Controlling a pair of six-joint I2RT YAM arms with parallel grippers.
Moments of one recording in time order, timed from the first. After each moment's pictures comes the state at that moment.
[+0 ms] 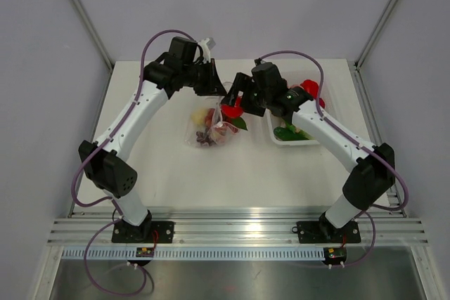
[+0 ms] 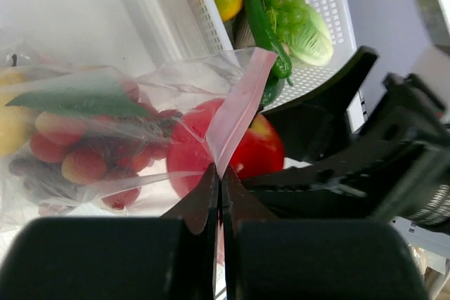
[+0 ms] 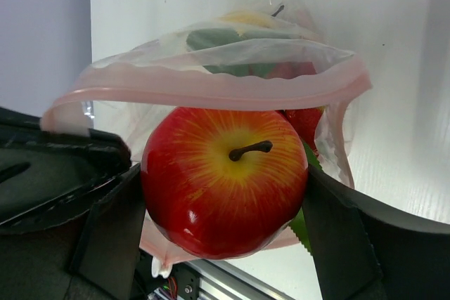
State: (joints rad) left arm -0.47 1.71 1.84 -0.83 0.40 -0.48; right arm 0.64 1.61 1.51 -0.52 -0.04 0.79
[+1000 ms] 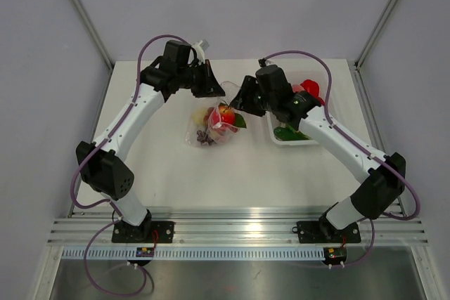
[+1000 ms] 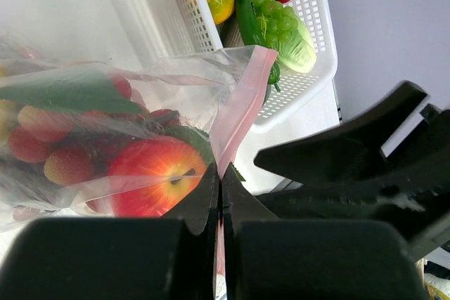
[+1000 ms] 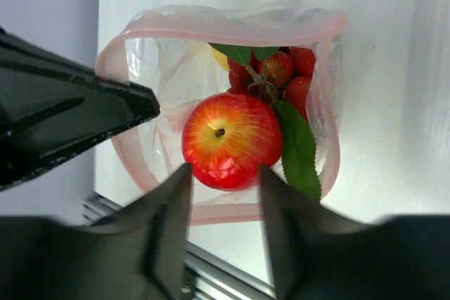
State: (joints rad) left arm -0.42 1.68 1.72 -0.71 0.48 -0.54; right arm 0.66 1.54 1.48 -0.53 0.00 0.78
